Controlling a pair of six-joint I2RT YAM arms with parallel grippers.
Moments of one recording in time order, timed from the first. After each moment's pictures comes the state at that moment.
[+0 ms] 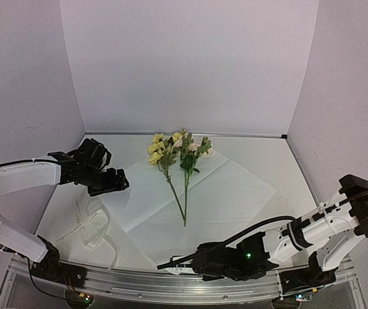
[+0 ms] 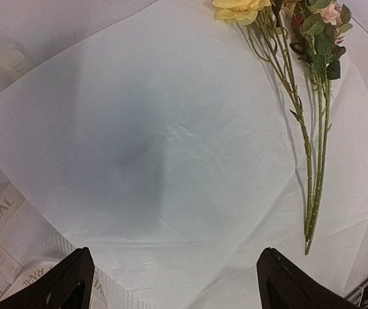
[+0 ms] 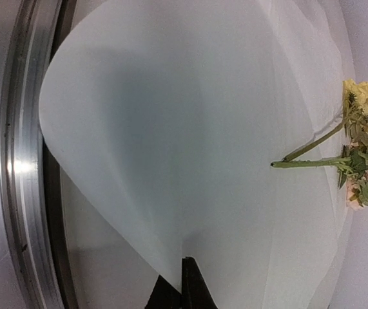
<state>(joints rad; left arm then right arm) -0.55 1.34 0.85 -0.46 0.02 -0.63 1.55 1.67 0.84 -0.24 0.53 -0.30</state>
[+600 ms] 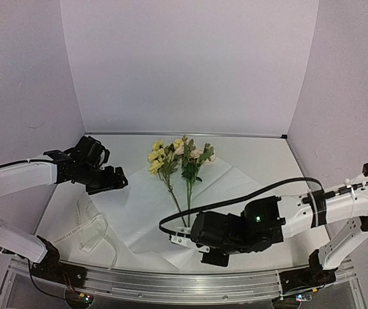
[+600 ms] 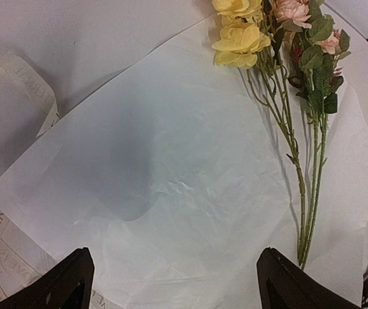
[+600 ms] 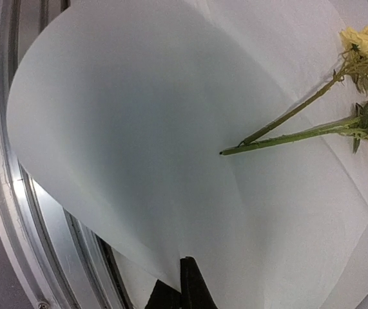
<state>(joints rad) -0.55 1.30 0.86 -0.49 0.03 -0.62 1.46 1.57 1.12 -0.71 0.31 -0.05</state>
